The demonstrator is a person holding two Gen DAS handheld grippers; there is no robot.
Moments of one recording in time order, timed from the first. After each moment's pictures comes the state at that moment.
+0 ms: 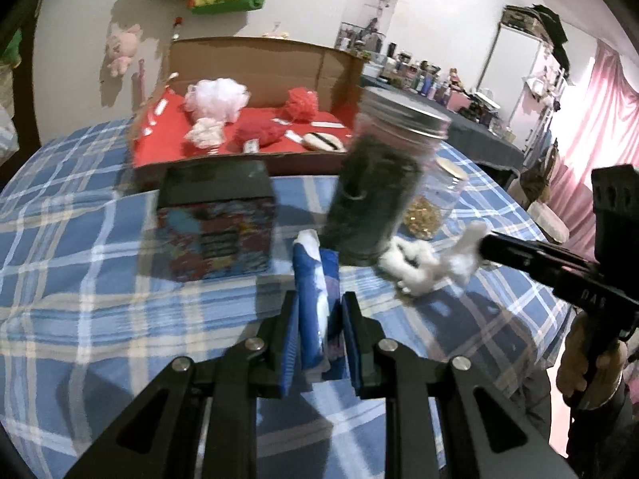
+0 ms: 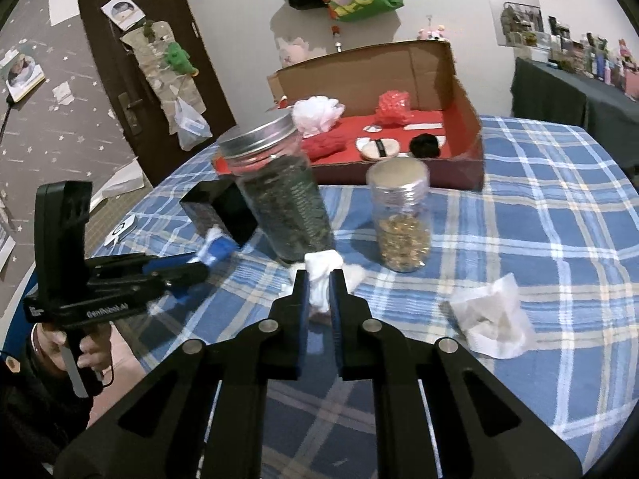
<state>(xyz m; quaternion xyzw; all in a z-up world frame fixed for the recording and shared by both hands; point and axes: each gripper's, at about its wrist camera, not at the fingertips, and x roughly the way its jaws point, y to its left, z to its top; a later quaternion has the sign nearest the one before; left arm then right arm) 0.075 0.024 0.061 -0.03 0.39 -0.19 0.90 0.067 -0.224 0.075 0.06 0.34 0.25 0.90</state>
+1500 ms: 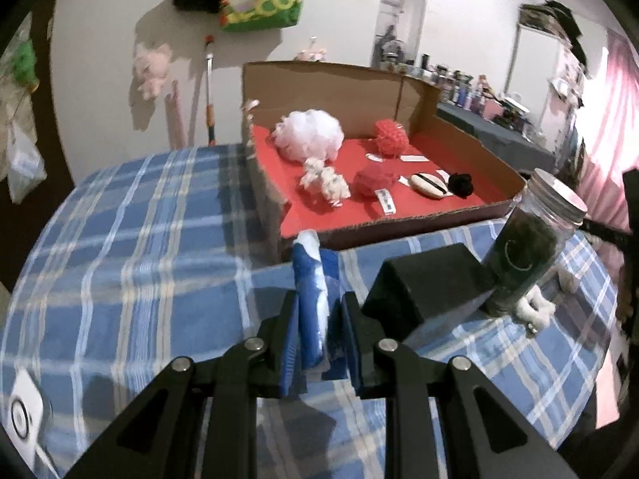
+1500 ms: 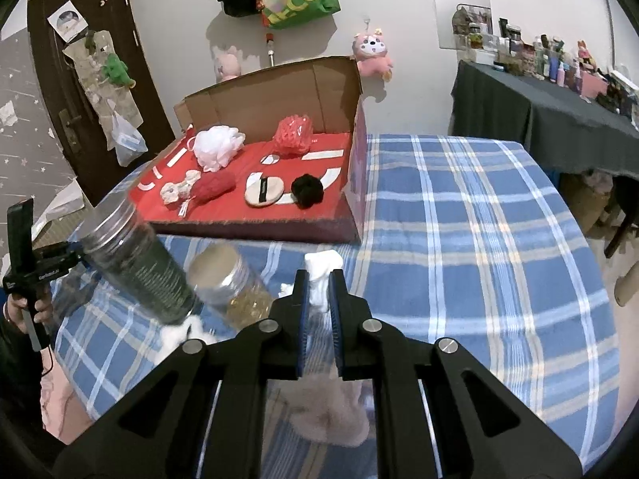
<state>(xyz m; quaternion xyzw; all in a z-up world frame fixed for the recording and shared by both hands) 0.143 0.131 0.077 0.01 0.36 -0.14 0.92 0.147 -0.295 0.097 0.04 0.35 0.16 0.92</state>
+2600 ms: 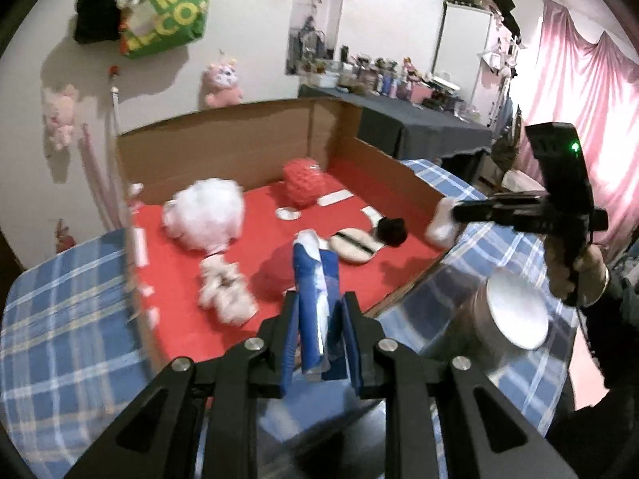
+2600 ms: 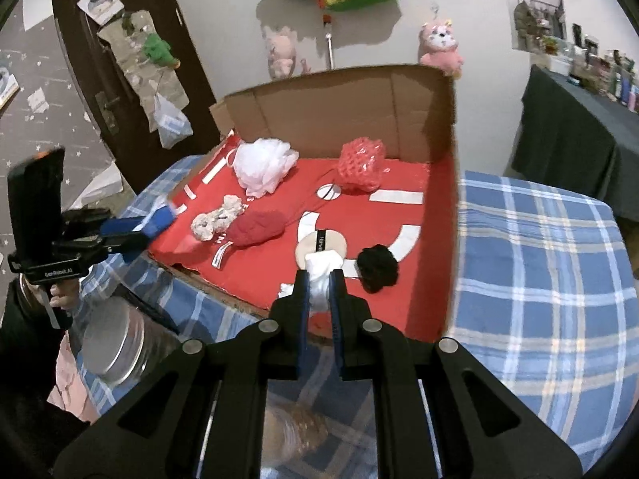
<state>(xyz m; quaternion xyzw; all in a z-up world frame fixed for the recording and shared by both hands) 0.226 0.058 0.138 0.05 0.36 -0.28 0.89 0.253 -0.234 0.122 0.02 0.38 0.26 0.88</state>
